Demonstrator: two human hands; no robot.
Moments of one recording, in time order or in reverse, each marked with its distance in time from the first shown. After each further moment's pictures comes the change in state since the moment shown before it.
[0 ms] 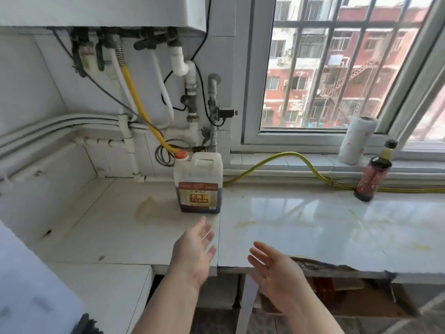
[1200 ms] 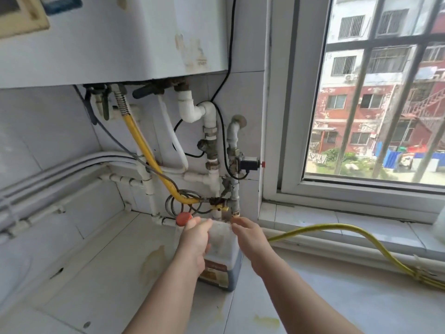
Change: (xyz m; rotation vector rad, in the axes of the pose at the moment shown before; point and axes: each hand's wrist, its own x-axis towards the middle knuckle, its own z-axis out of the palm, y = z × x) left_hand 0.189 0.095 0.093 0.199 0.322 0.240; right_hand 0.186 -0.162 0.139 -0.791 -0.307 -0.374
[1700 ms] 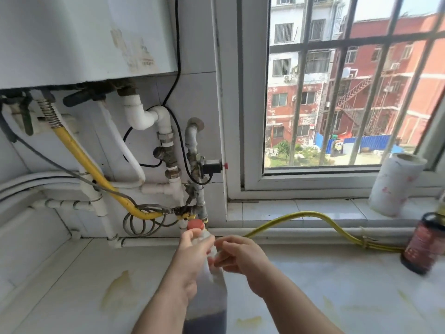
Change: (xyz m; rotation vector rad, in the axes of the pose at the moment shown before) left_hand -0.033 0.001 0.019 0.203 -0.358 0.079; right_hand -0.026 0.017 -0.028 0.228 -0.026 0.127
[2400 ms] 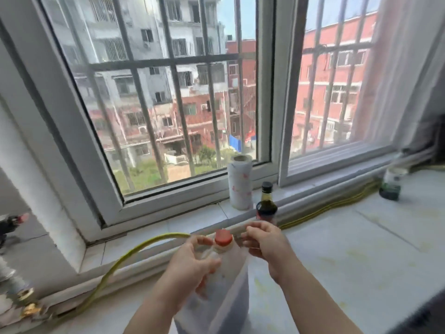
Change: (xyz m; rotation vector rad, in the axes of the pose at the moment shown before) left_hand -0.053 0.000 0.287 0.396 -0.586 0.064; right_hand -0.120 0.020 -0.323 0.319 0.707 -0.174
